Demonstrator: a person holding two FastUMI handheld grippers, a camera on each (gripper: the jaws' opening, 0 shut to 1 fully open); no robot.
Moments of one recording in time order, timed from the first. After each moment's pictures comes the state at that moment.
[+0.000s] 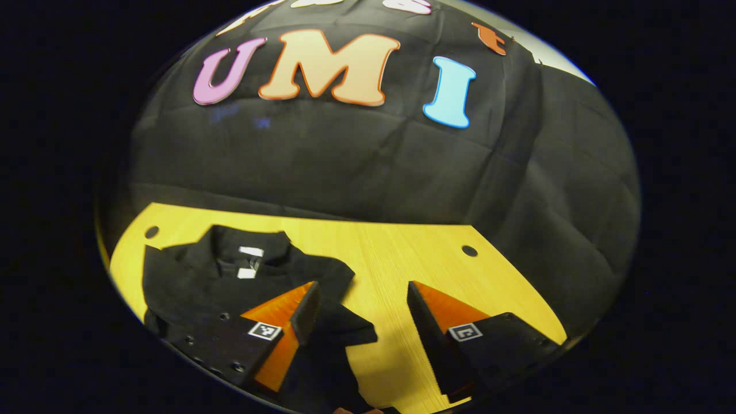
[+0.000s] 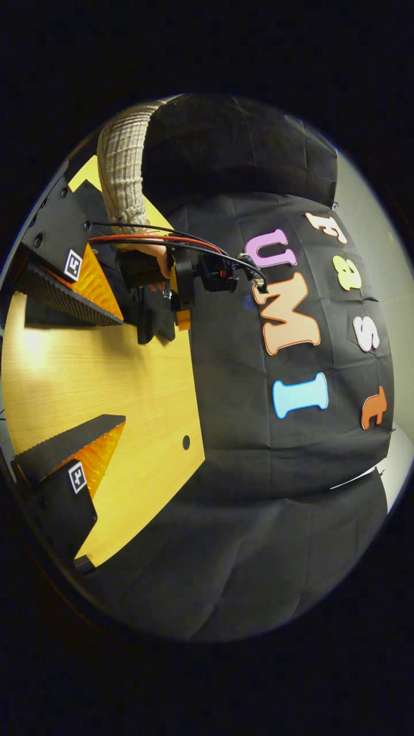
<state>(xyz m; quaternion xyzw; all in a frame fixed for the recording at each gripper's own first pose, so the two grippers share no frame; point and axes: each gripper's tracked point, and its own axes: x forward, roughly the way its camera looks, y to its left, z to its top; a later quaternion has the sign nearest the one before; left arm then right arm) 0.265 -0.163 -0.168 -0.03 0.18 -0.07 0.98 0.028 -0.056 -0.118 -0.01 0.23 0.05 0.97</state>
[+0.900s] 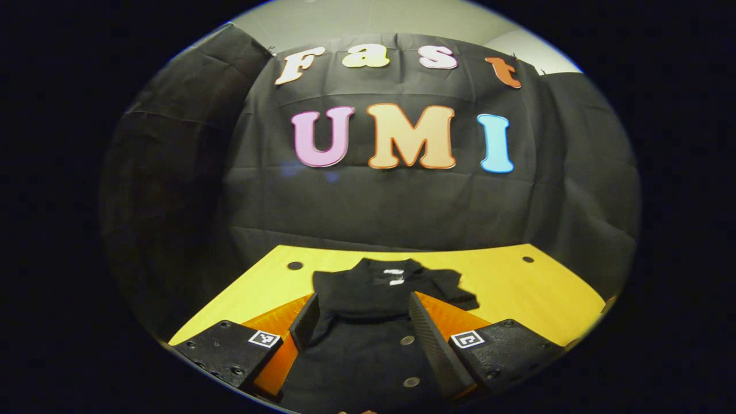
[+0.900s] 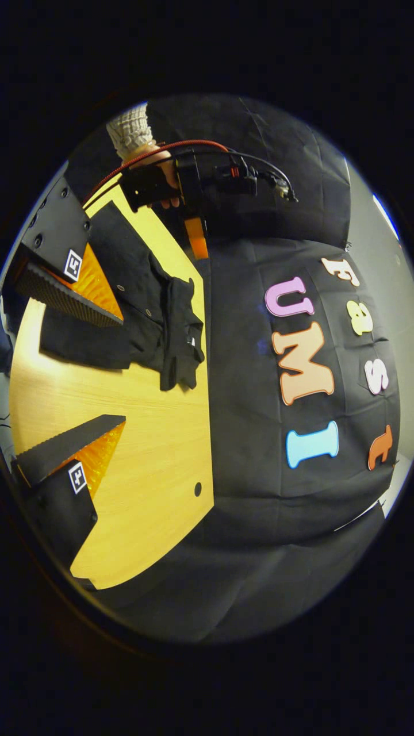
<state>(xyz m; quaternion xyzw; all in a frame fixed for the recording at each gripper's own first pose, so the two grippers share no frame) 0.055 0.049 -0.111 0.03 0.11 0.09 0.99 -0.013 -0.001 -0.164 -0.05 0.26 0.15 0.95</state>
